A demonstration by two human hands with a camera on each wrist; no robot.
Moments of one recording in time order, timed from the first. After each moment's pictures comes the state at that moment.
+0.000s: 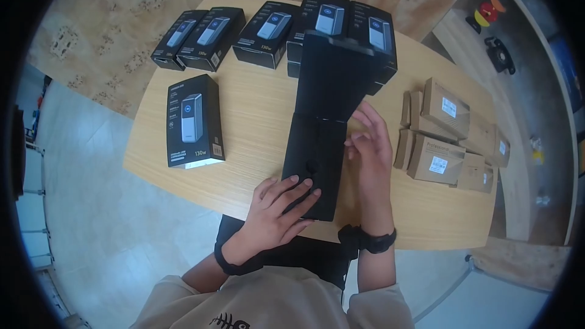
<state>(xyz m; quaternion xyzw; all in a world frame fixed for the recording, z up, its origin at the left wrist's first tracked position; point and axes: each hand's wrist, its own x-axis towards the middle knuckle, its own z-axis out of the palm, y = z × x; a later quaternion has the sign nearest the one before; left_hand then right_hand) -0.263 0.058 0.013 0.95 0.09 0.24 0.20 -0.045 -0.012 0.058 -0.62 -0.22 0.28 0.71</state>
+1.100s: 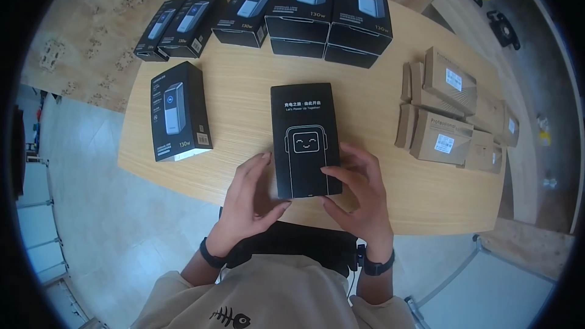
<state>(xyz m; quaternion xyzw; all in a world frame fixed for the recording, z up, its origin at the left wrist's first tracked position) -0.280 0.076 0.013 0.87 0.16 0.24 0.40 -0.083 -0.093 0.043 -0.72 -0.48 0.15 0.47</state>
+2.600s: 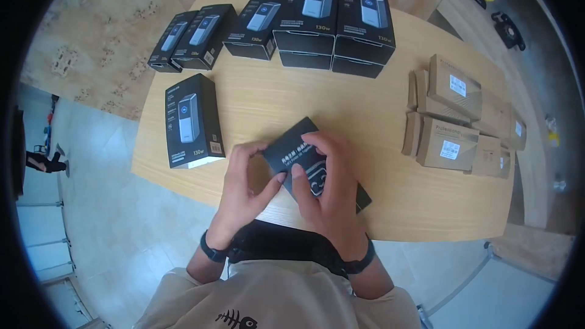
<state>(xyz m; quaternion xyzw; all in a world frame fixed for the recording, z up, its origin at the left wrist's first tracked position) -0.259 0.108 0.039 0.85 0.25 0.23 0.40 -0.114 -0.023 0.065 -0.69 -0.44 0.10 0.56</state>
